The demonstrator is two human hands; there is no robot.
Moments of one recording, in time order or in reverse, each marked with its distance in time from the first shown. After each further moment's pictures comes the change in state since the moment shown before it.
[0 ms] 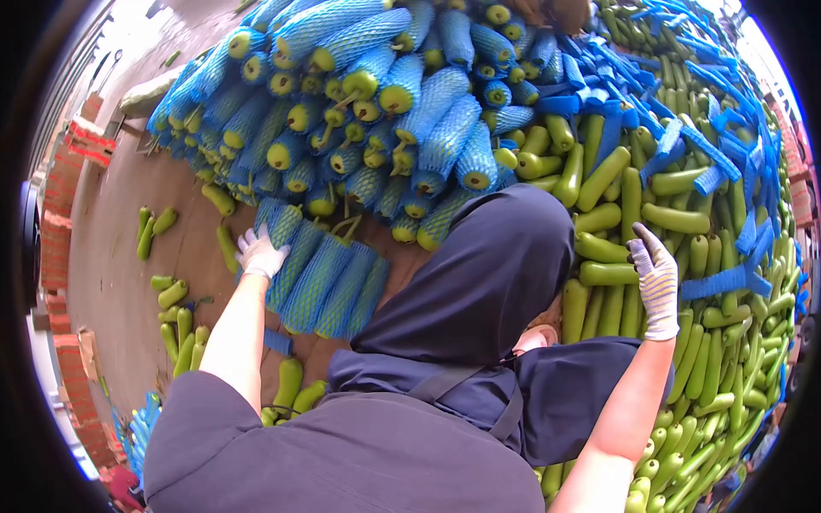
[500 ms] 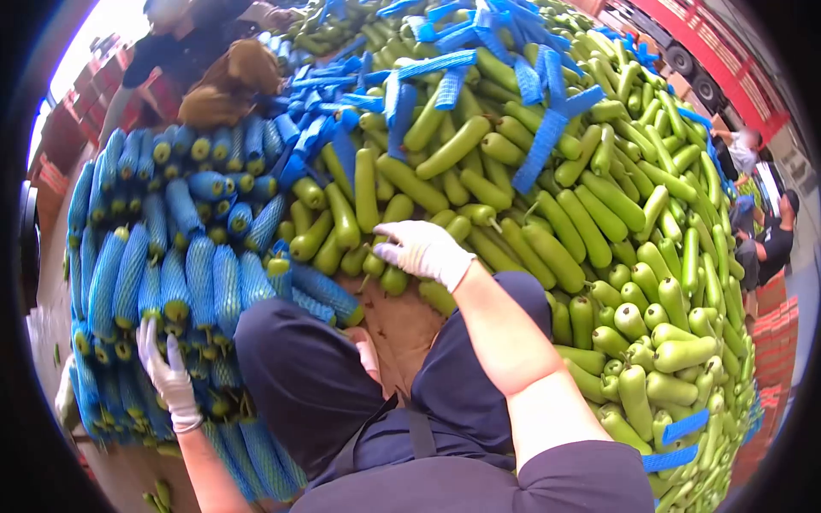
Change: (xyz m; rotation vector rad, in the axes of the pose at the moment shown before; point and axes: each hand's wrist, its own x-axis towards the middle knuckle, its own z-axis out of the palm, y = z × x) left_hand -0.025 0.214 -0.180 -0.646 0.733 1.004; right_hand 0.017 0.027 0.002 -0.341 -0.025 -0.075
